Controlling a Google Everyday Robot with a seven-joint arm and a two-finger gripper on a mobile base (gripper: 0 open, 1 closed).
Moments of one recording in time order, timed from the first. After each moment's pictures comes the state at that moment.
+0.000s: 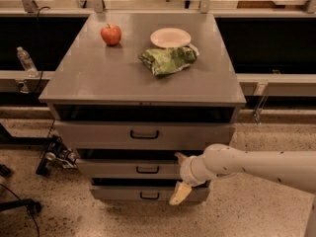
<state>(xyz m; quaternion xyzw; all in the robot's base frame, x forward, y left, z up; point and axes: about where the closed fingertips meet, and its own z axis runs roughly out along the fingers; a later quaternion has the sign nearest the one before) 0.516 -0.060 0.472 -0.63 0.71 0.13 0.27</state>
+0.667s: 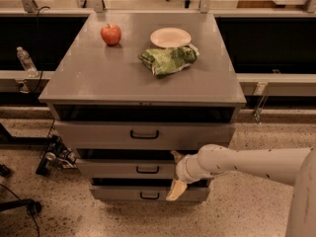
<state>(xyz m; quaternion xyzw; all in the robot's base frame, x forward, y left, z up) 0.540 -0.051 0.449 -0.64 0.70 0.12 0.29</state>
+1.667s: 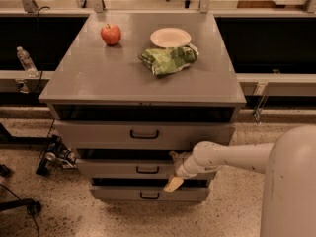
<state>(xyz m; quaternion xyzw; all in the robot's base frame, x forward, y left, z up) 0.577 -0.048 0.412 -0.63 0.71 0.11 0.29</state>
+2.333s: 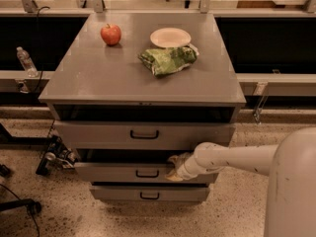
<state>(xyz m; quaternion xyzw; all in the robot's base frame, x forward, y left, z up) 0.572 -0.051 0.412 -0.63 0.71 0.12 0.29</state>
